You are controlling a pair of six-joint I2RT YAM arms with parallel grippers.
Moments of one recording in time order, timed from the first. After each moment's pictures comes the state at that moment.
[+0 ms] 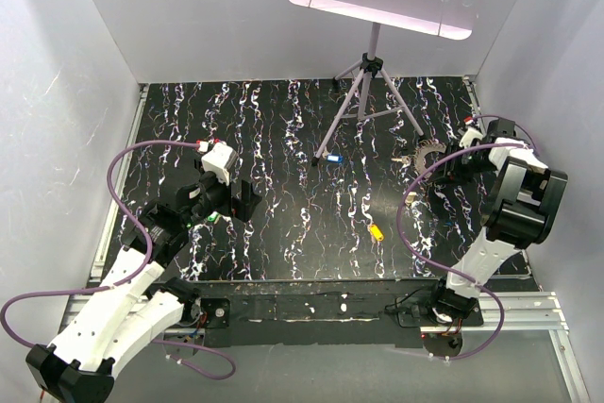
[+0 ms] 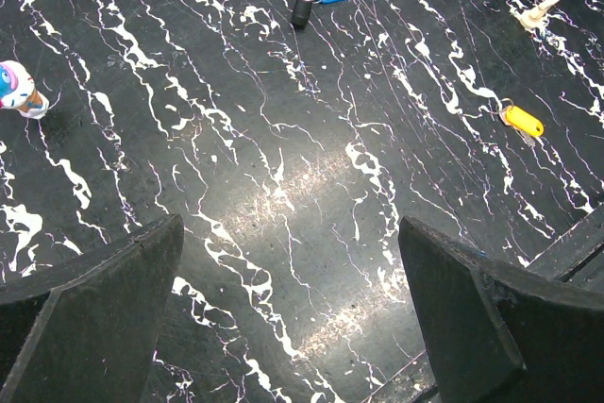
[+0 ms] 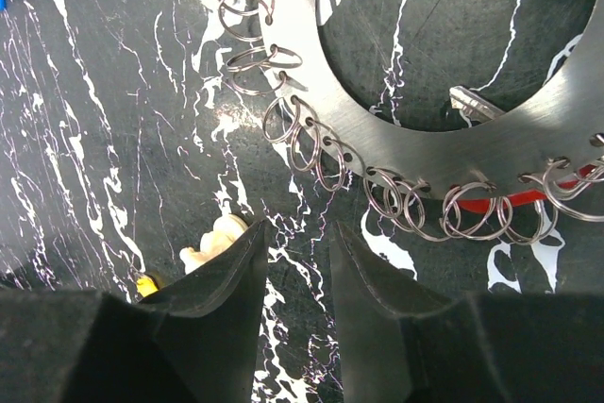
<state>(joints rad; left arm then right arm) -0.47 0.72 0.75 -0.42 0.14 -0.08 -0.35 1.81 1.19 -0.67 -0.60 -0.13</state>
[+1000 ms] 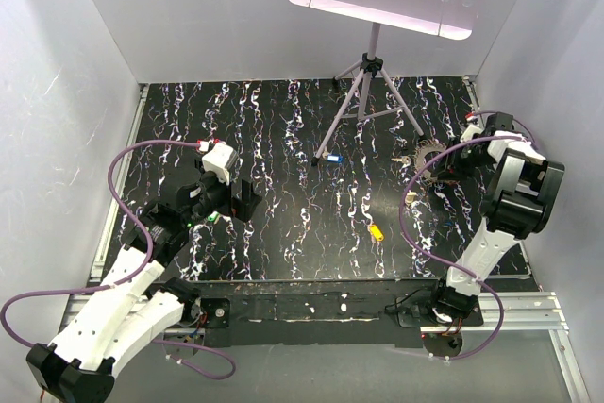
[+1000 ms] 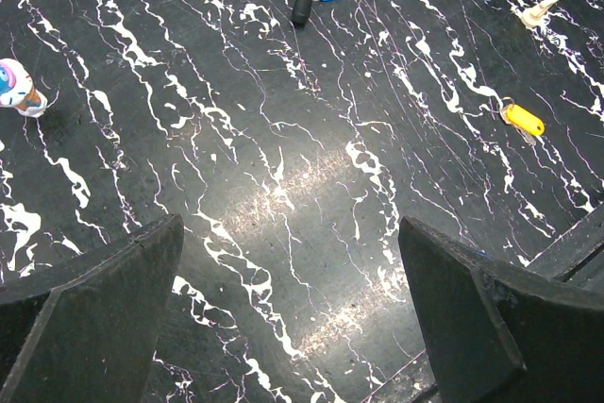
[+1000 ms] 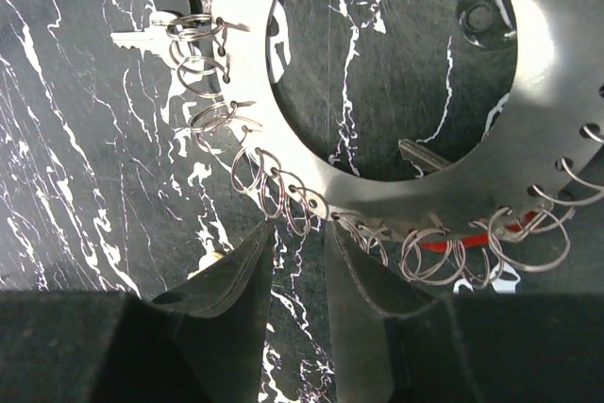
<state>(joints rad) -0.47 0.72 0.75 -0.42 0.15 -0.08 -0.33 1.89 1.28 -0.67 -0.54 -0.07</state>
